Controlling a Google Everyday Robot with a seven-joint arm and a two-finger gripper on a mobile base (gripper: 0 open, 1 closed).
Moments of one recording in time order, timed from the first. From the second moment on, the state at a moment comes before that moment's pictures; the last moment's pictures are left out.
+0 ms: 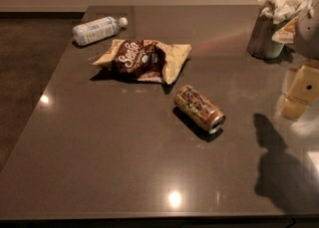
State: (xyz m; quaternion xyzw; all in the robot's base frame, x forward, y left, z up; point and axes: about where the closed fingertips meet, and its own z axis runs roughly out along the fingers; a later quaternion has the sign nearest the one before) arm 0.438 -0.217 0.976 -0.60 0.78 -0.03 0.16
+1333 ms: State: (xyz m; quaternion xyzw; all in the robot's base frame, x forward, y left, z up) arm 0.448 -0.167 0.974 -0.74 0.65 0.01 0.17
